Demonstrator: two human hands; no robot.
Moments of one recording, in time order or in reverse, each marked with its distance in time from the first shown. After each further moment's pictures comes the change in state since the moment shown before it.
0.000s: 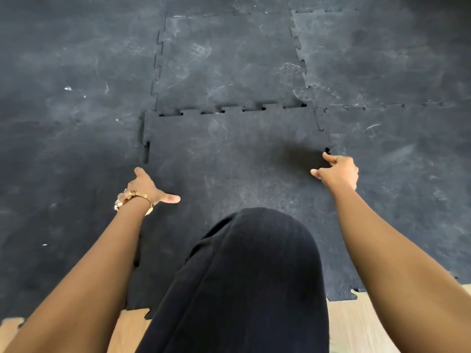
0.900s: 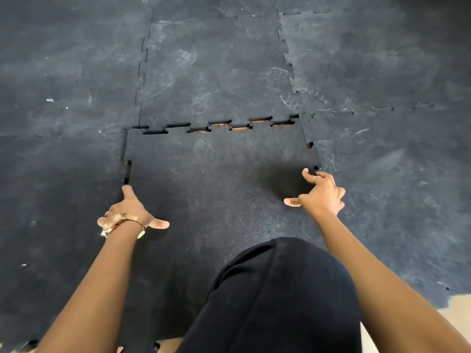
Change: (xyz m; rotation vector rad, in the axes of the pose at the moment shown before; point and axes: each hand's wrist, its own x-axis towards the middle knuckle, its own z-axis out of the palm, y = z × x) left_hand -0.008 0.004 0.021 0.129 0.079 -0.053; right_hand -0.015 0.020 0.004 -0.209 -0.092 -0.106
